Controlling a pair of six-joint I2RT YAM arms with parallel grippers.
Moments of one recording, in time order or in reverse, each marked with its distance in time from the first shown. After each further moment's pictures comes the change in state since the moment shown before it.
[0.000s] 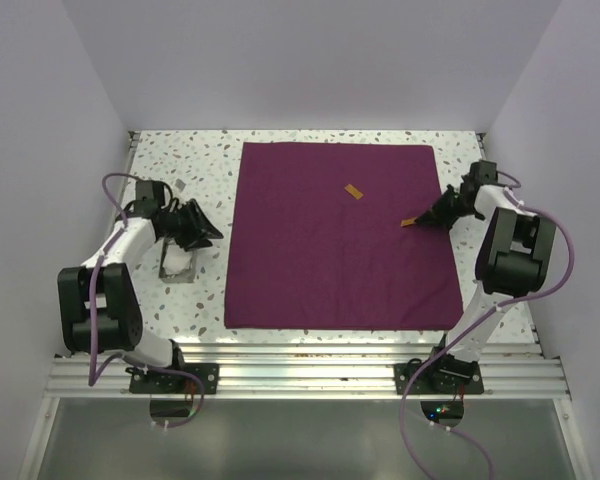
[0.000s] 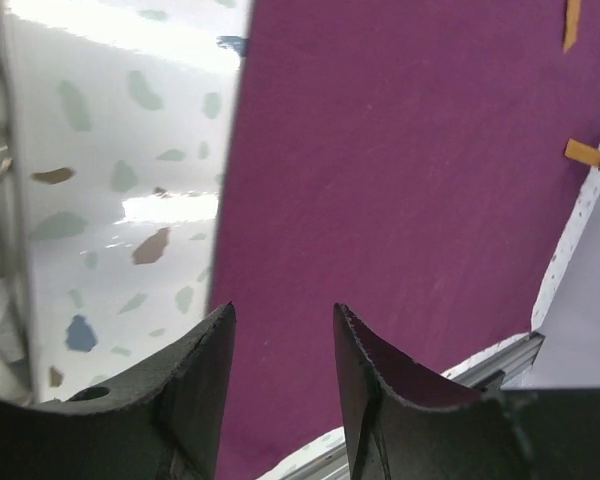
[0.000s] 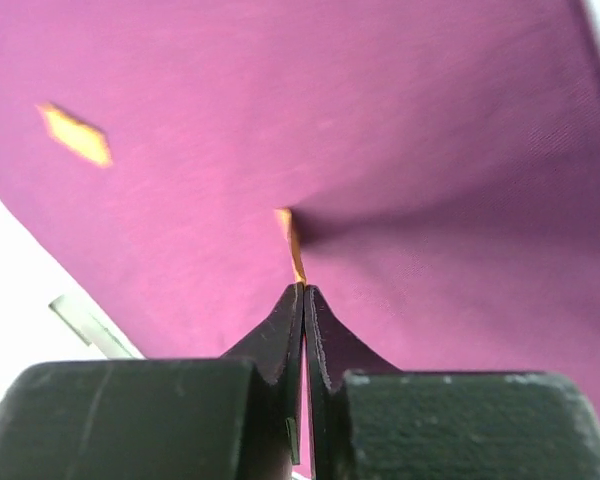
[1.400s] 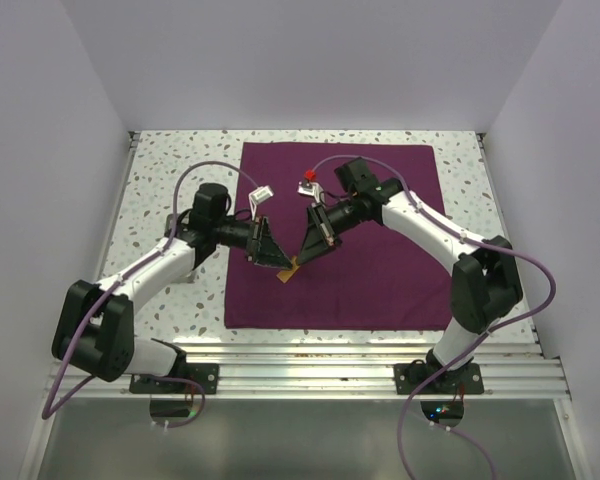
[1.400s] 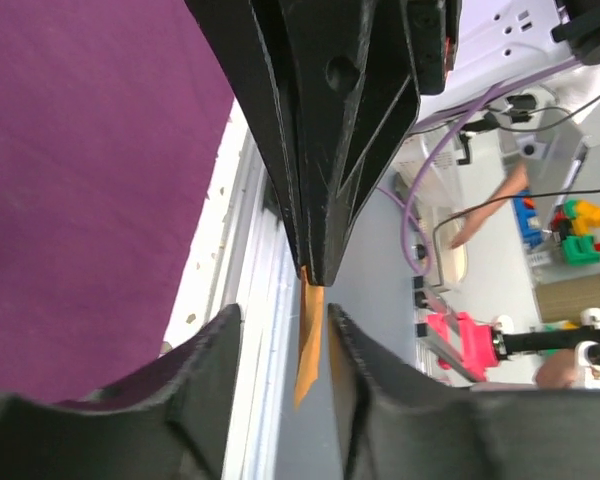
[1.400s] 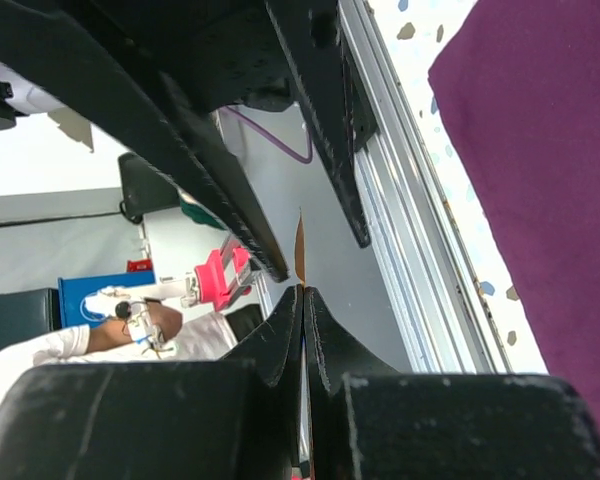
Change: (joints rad) left arm -0.490 -0.125 -0.100 0.459 0.697 -0.002; right arm 0.811 -0.237 0.076 -0.176 -0.664 -0.274
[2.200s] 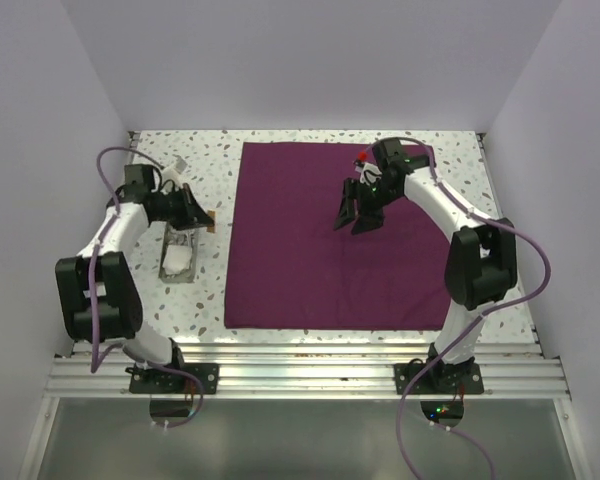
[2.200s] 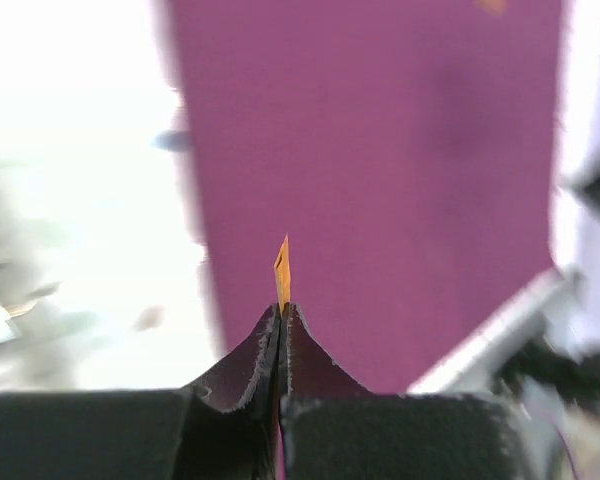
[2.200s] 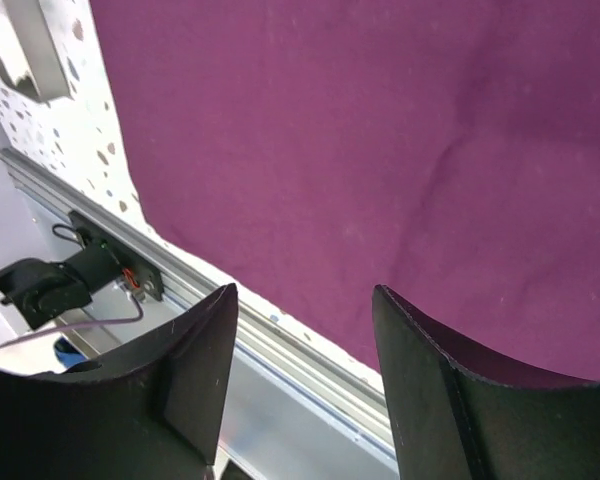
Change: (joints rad) left arm 0.494 0.180 0.223 -0.447 -0.484 0.254; right arm -0.255 0.135 0.157 -0.179 0.583 0.040
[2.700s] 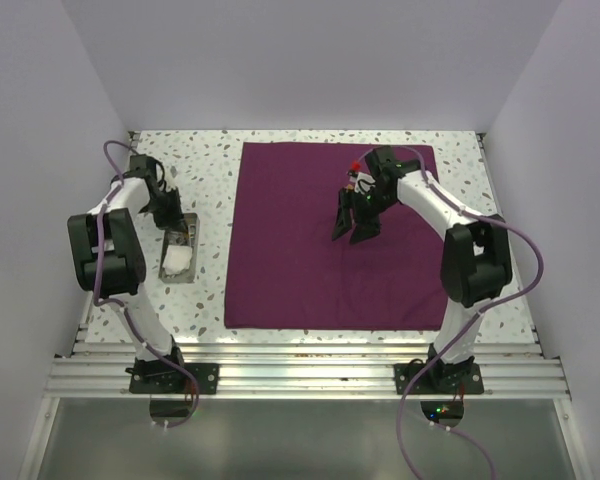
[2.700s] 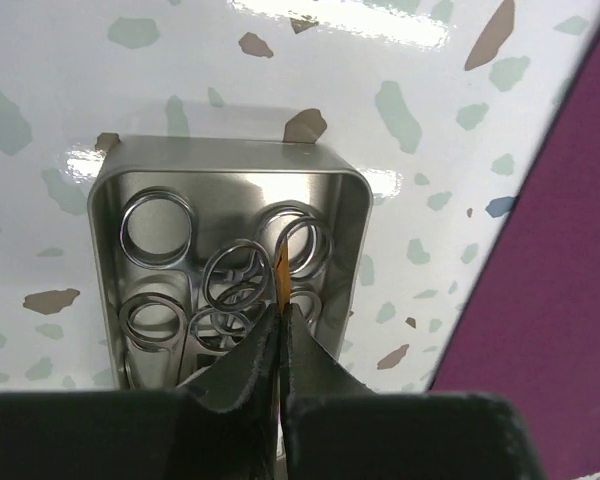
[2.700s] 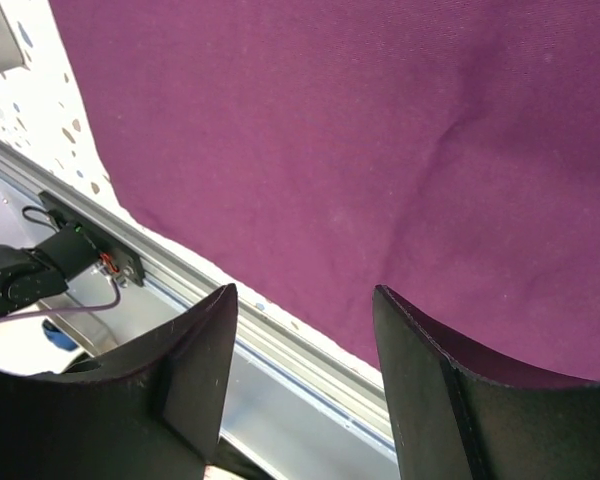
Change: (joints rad) left arm 0.069 0.350 0.298 -0.232 -0.483 0.102; right arm 0.025 0.022 -0.038 -0.024 0.021 -0.026
